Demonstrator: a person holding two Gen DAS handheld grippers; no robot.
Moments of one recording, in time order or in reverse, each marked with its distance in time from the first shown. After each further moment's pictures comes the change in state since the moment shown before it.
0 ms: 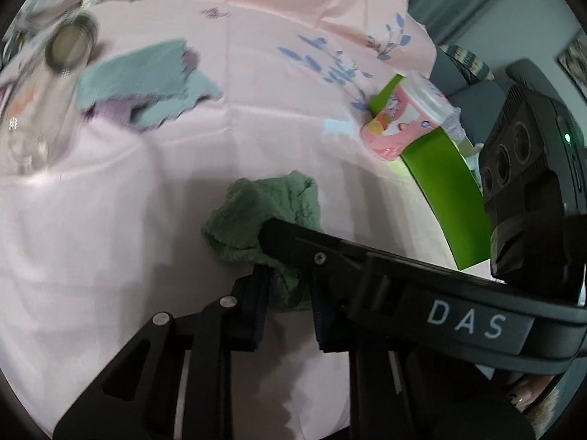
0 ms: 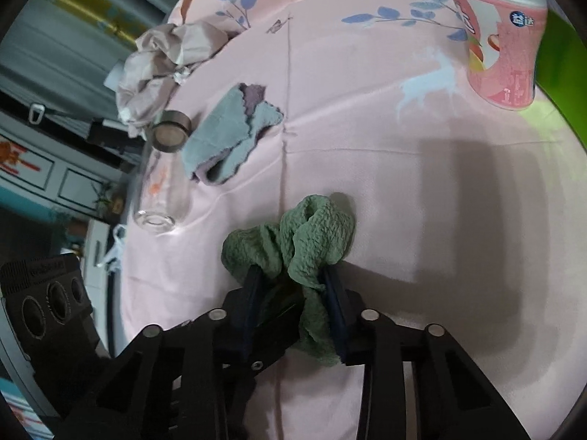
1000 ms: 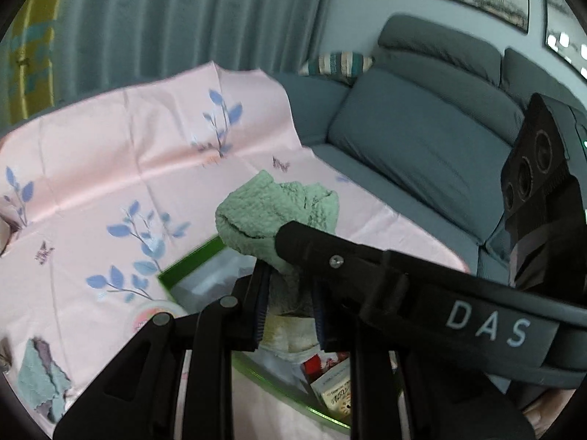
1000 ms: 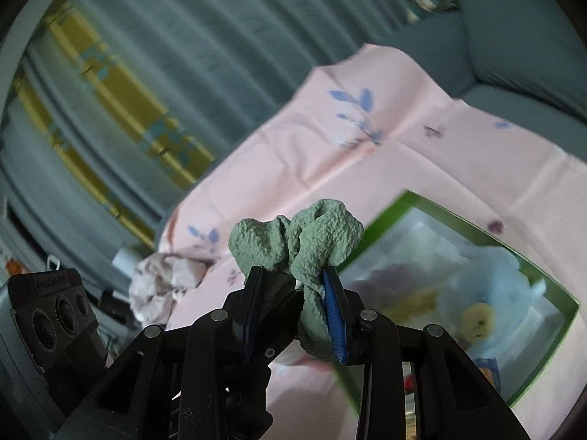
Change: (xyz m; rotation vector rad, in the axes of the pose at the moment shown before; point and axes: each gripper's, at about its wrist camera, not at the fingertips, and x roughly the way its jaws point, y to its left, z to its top) left arm 0.038 -0.251 0.128 0.514 -0.226 -0.119; right arm -0.234 -0.115 0.081 0.183 -0.651 -0.031
